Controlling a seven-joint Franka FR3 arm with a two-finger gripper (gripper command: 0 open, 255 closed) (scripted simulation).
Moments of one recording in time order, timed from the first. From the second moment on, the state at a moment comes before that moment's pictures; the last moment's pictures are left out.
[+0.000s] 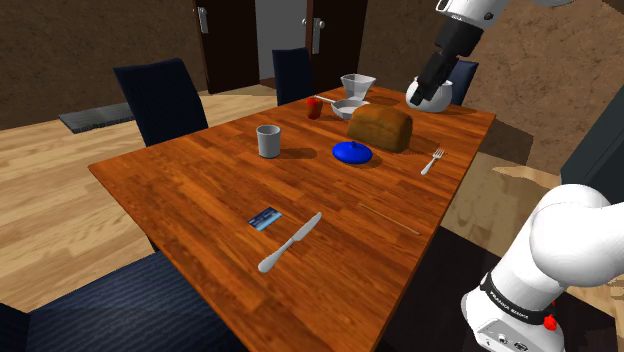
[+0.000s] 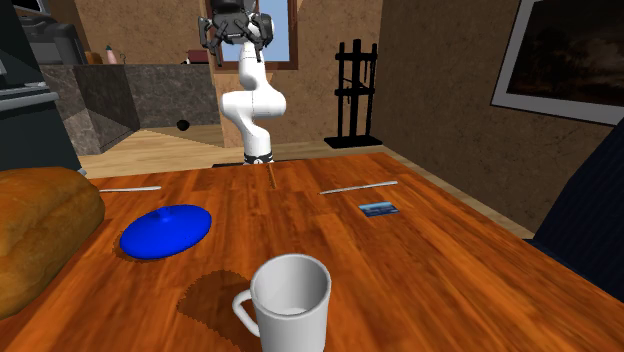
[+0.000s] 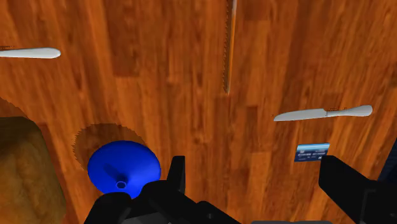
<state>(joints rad) 0.00 -0.81 -0.07 -2.30 0.09 1.70 -0.14</state>
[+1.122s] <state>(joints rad) -0.14 -0.79 0.47 -2.49 0.29 1.89 0.75</state>
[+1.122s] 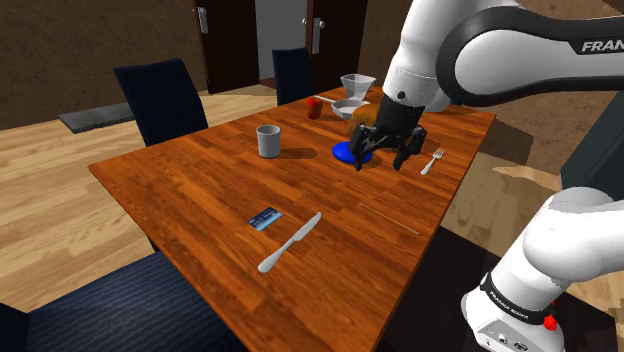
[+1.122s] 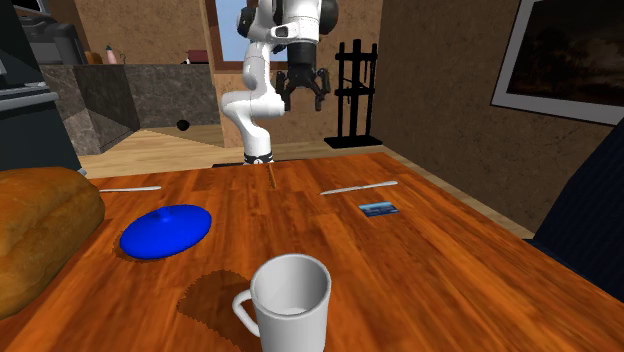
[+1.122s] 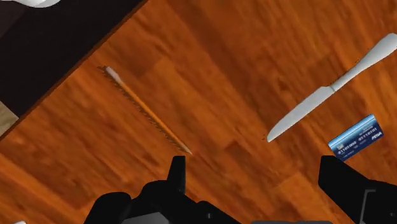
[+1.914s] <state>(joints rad) -0.48 -0.37 1.02 -2.30 0.25 2.07 1.54</state>
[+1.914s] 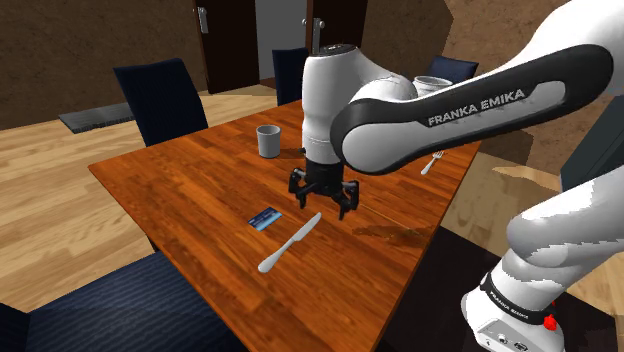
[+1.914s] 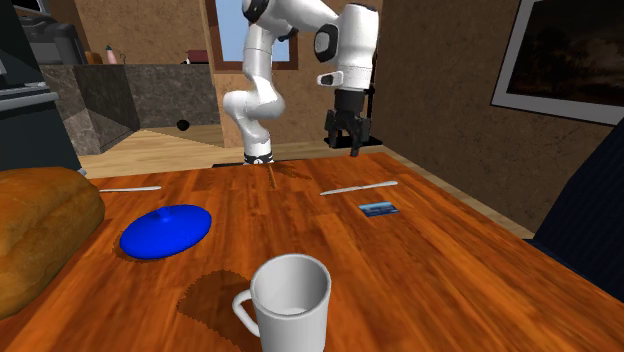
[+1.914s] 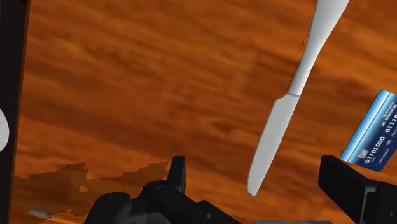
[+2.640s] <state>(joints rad) -0.56 0.27 1.20 -2.15 -0.37 2.13 2.29</state>
